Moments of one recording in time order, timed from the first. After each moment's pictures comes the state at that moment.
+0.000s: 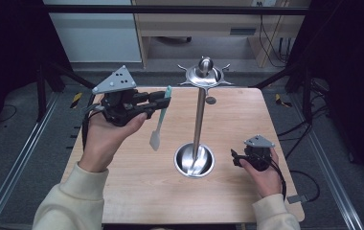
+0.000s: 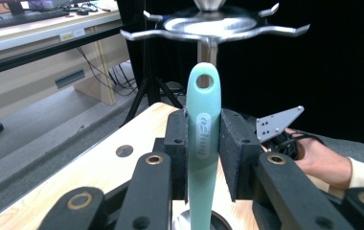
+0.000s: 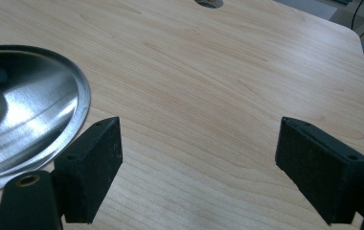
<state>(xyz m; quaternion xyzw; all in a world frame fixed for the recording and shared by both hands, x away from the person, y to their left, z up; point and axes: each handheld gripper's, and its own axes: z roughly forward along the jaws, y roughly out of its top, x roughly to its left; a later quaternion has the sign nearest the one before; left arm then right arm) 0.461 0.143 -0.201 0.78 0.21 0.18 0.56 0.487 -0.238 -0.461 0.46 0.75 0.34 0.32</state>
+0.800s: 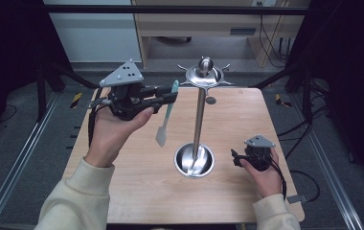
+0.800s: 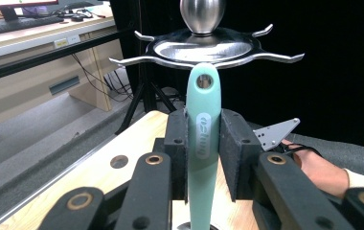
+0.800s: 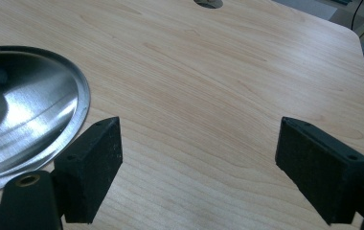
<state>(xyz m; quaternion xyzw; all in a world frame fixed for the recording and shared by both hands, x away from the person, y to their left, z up) 0.468 0.129 -0.194 0.78 0.21 0.18 0.57 0.487 -0.239 -0.461 0.46 0.75 0.34 0.32</state>
